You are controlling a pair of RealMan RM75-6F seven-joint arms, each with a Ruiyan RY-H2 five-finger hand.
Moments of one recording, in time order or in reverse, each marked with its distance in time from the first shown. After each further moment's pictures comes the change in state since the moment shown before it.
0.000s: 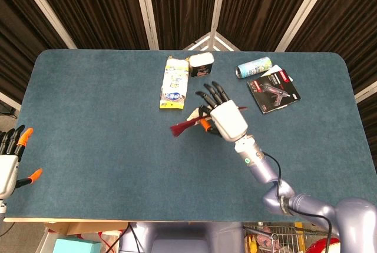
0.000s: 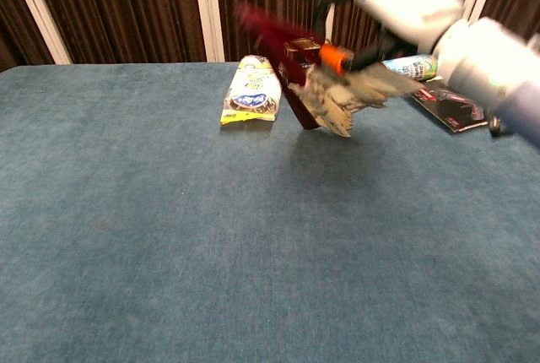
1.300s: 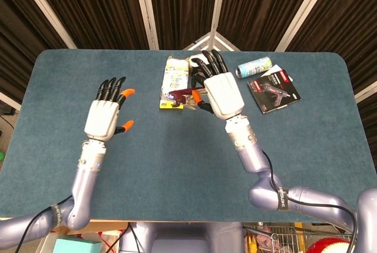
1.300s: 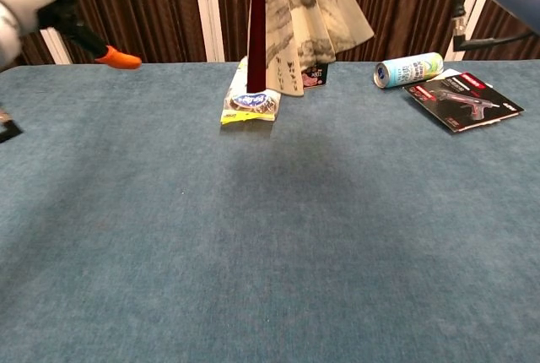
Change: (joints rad) left arm -0.527 -0.462 -0.324 0.012 -0.272 -0.230 0.402; right arm 0.101 0.142 0.235 -0.419 0.384 -0.092 -0.421
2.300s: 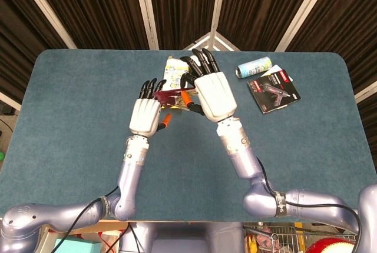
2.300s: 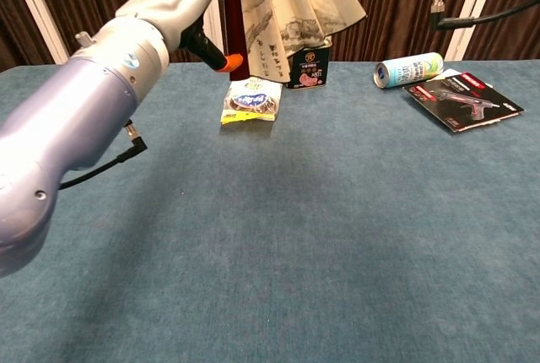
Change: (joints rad) left arm -0.233 -0.312 -0.085 0.220 -0.139 0.001 0.074; right arm 0.044 0.028 0.032 -0.155 0.114 0.038 -0.091
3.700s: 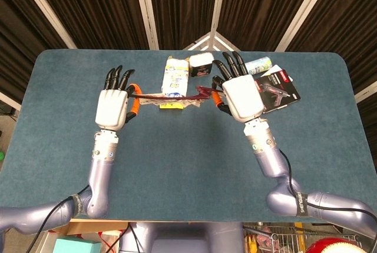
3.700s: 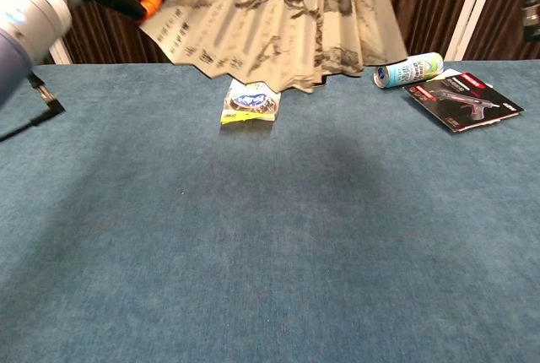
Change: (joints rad) left arm 0.109 0.236 0.037 -0.143 0.061 0.082 -0.070; right arm -0.091 0.125 -0.143 0.073 -0.096 0.024 0.025
